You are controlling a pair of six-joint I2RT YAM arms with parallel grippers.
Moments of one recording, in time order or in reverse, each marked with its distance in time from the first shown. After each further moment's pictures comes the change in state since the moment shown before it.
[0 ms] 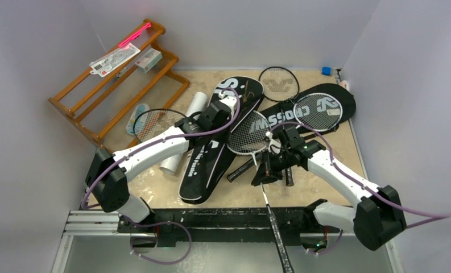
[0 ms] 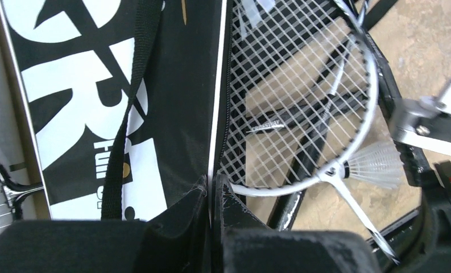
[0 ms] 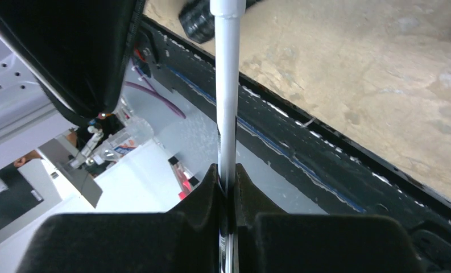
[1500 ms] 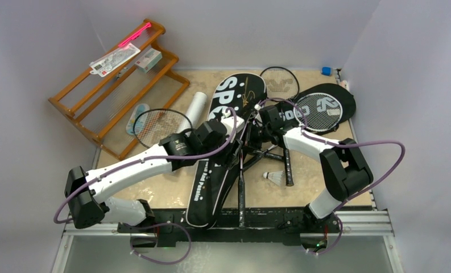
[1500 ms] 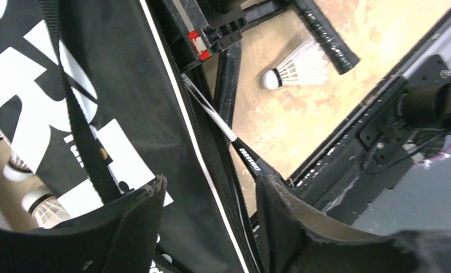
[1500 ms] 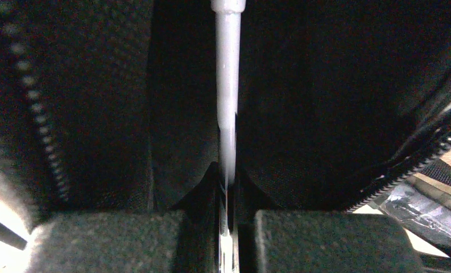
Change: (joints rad) left arm -0.148 -0.229 -0.101 -0.086 0.166 0.053; right arm 0.006 0.483 0.204 0.585 0.211 0.144
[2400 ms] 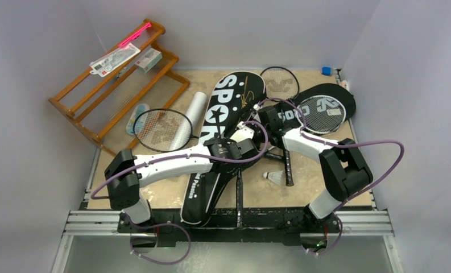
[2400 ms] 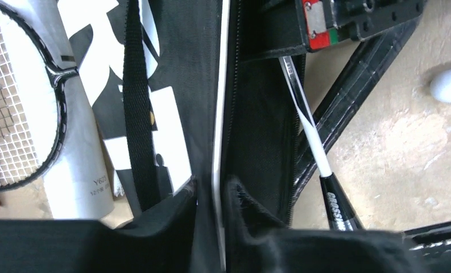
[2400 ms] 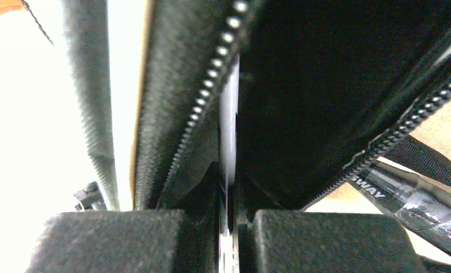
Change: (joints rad) left arm -0.193 0.340 0.195 -0.344 -0.603 -0.206; right arm 0.018 0.000 -0.008 0.037 0.013 0.021
